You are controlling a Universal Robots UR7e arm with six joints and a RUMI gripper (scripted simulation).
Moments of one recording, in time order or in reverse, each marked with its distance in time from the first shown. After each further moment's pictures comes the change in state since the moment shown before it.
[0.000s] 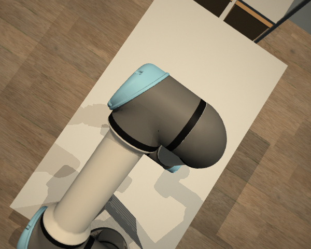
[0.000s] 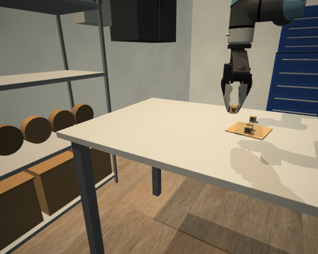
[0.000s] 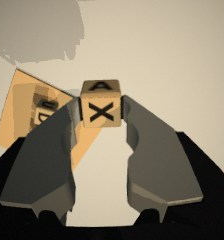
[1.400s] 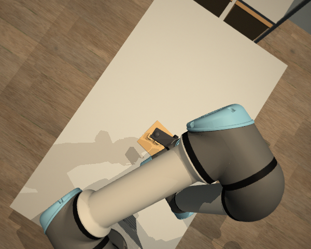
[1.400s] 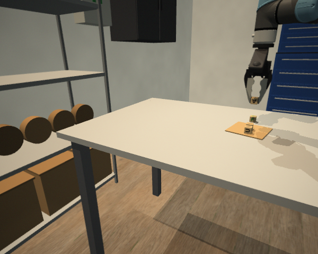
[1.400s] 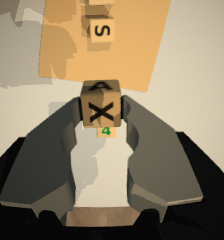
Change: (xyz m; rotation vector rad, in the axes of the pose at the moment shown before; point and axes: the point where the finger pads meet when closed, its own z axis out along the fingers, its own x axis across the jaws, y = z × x) arm -0.104 0.135 -0.002 0.000 0.002 0.353
